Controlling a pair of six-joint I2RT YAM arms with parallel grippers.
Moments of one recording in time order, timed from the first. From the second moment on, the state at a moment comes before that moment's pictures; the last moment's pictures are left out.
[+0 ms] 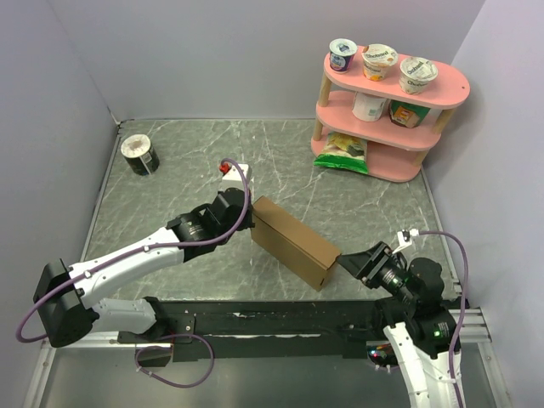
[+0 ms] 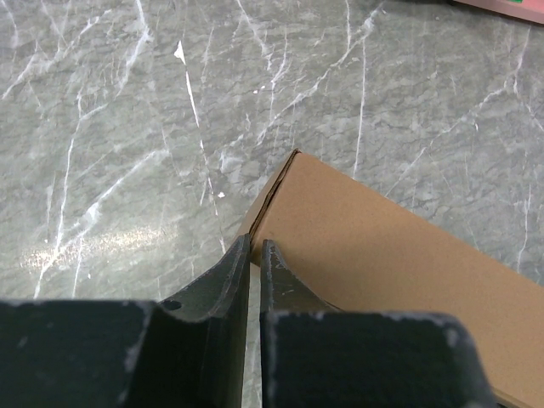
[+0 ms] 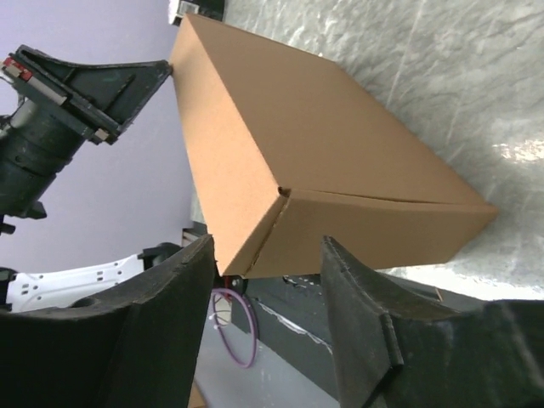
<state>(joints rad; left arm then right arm) -0.93 1.23 0.98 -0.32 -0.50 -0.55 0.16 0.02 0.50 -0.82 -0.44 0.96</state>
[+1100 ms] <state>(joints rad) -0.94 1.24 0.98 -0.32 -0.51 -0.55 0.16 0.06 0.45 -0.74 -0.49 0.92</state>
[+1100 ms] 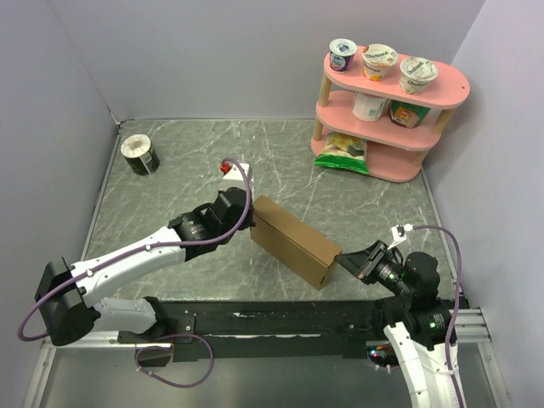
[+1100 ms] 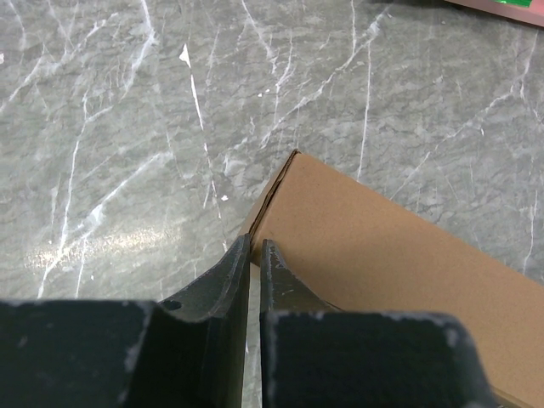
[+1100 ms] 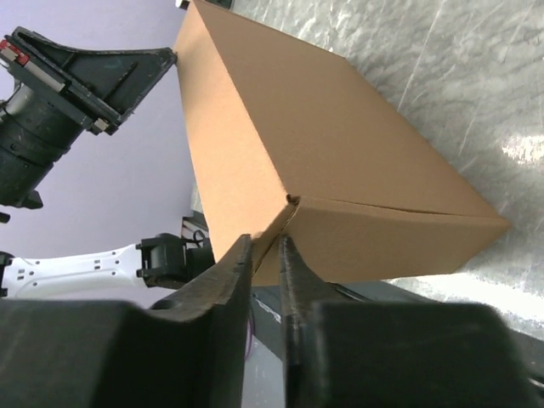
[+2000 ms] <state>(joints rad) -0.94 1.25 0.99 -0.32 -0.53 -0.53 0.20 0.32 0.56 -0.75 -0.44 0.73</state>
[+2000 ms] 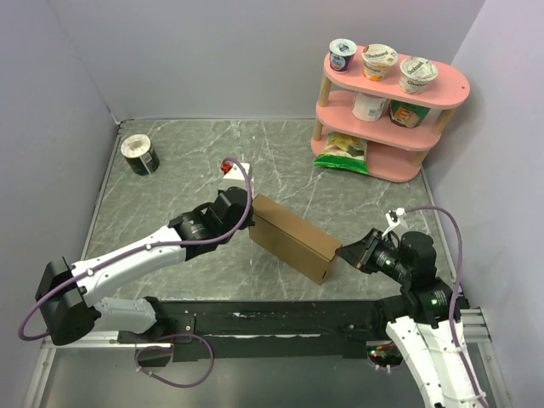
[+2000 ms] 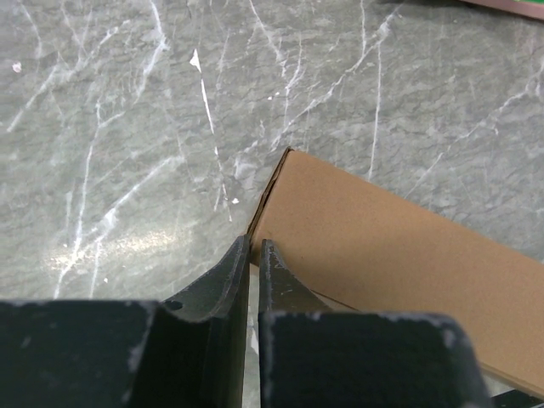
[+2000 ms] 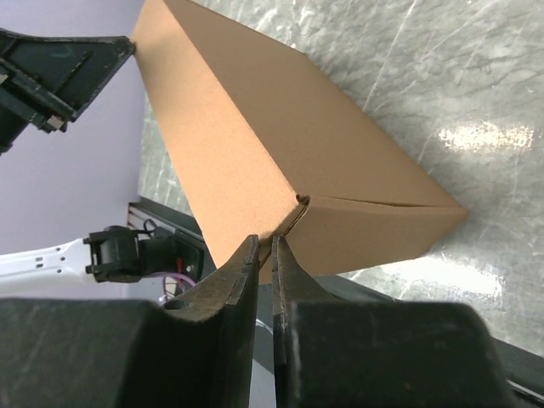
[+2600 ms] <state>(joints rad) -0.90 1.23 0.99 -0.35 -0.55 -0.41 0.64 0.50 0.62 -0.70 0.00 0.95</state>
